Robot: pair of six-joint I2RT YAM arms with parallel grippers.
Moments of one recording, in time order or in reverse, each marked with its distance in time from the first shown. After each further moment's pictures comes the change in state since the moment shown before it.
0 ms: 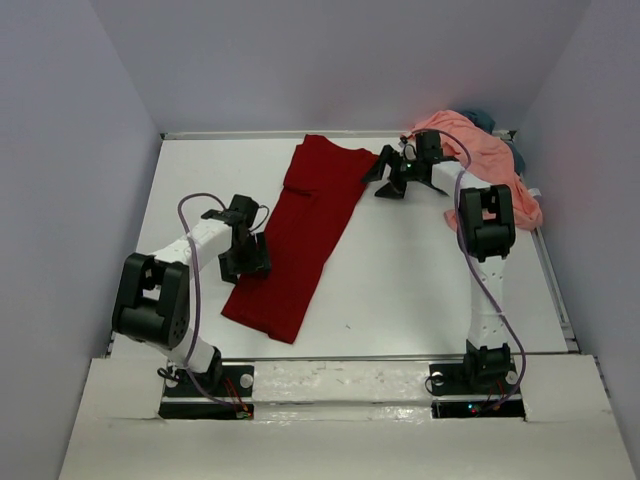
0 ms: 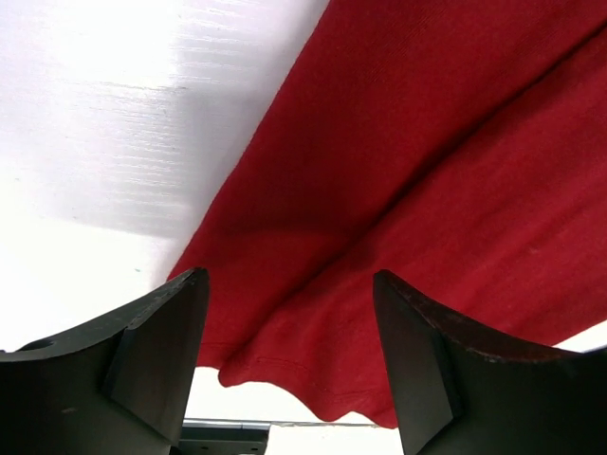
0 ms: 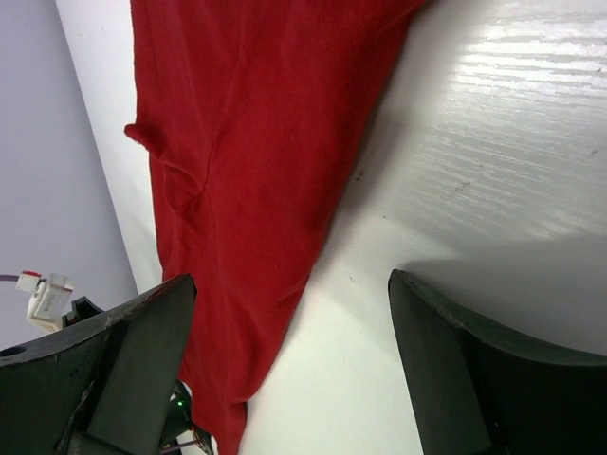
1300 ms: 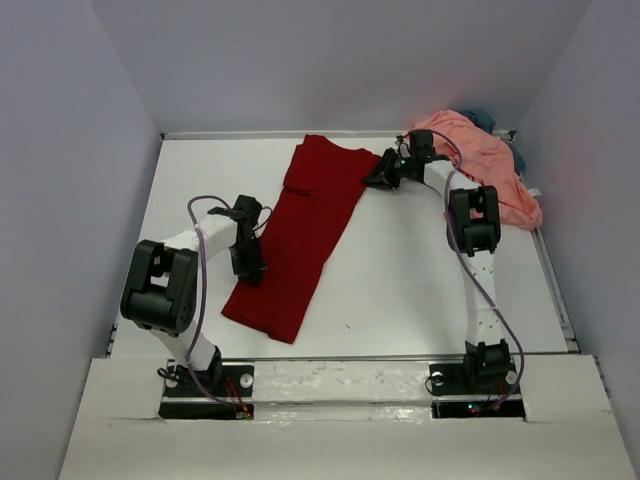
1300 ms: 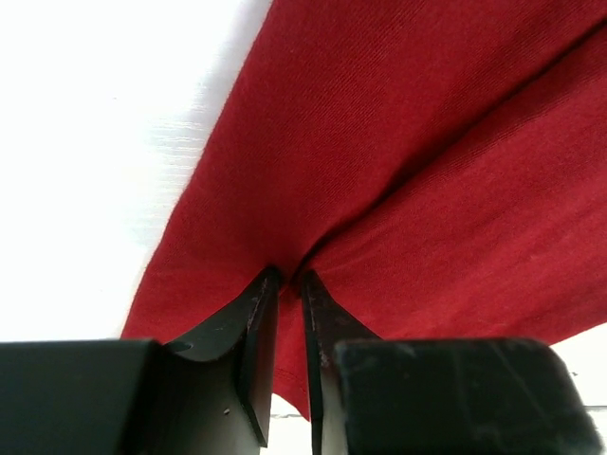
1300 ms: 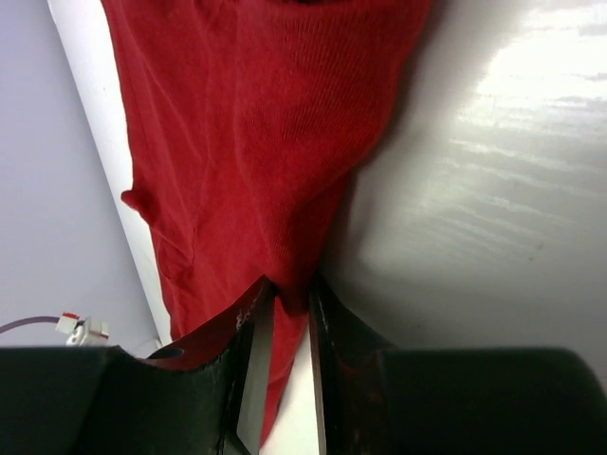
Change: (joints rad) left arm 0.000 0.100 0.029 -0.012 0.072 0.022; right arm 0.006 0.185 0.228 -0.003 -0.010 0.096
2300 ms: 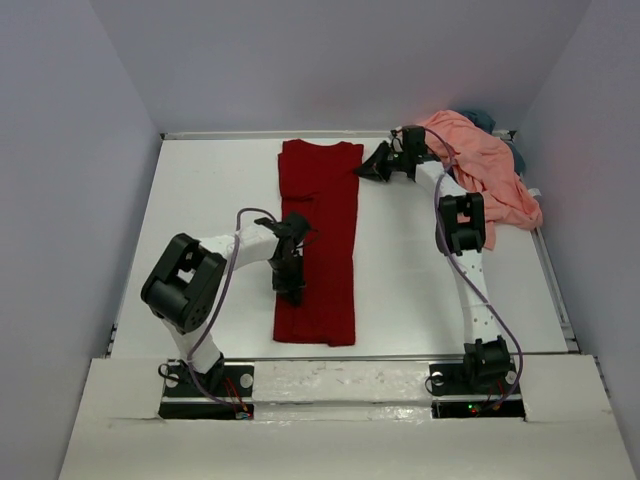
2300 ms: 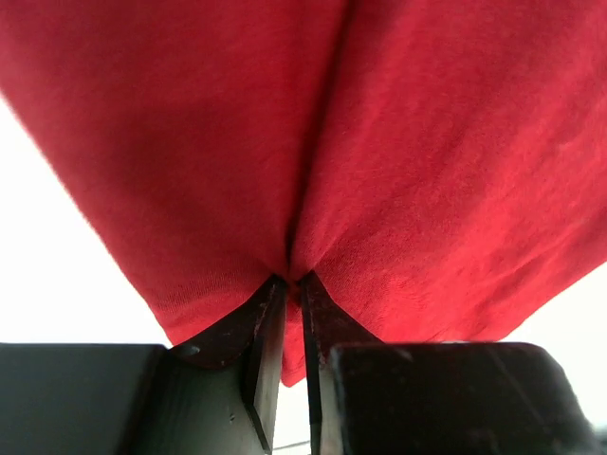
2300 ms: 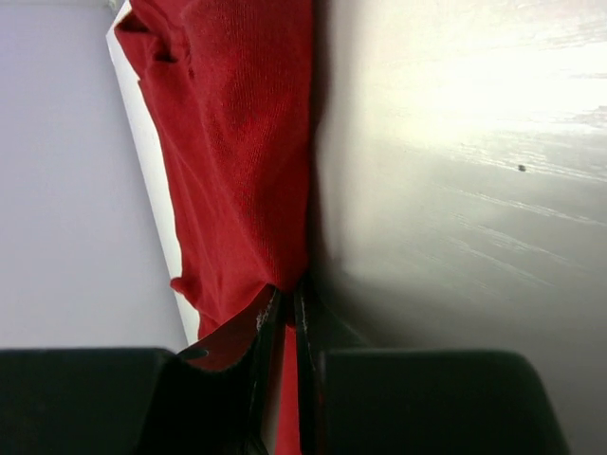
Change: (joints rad) left arm -0.298 0.066 0.016 0.015 0.147 -0.143; right arm 0.012 0.218 0.328 0.020 -0.031 0.138
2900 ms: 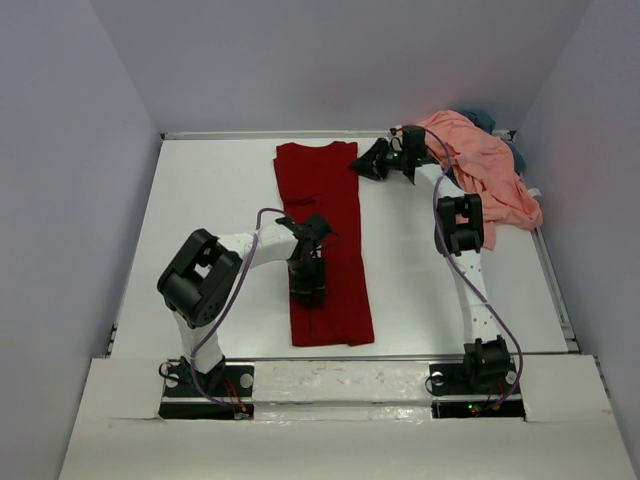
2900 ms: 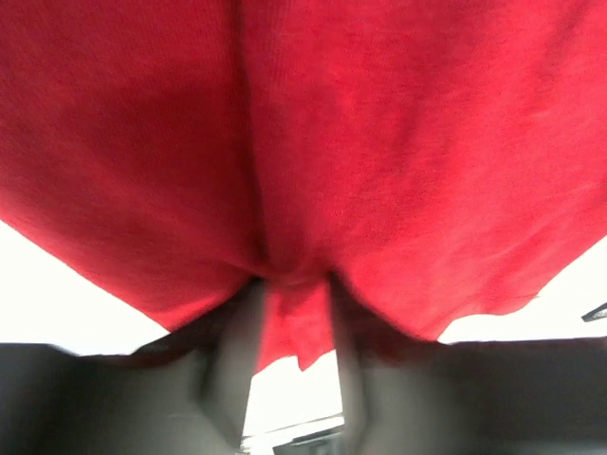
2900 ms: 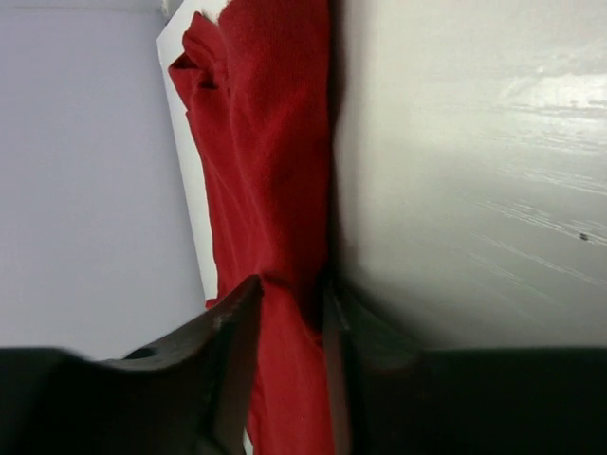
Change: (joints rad) left arm -0.134 0.097 0.111 -0.014 0.056 -0.097; right arm 0.002 0.035 0.004 0.137 -0.044 0.099
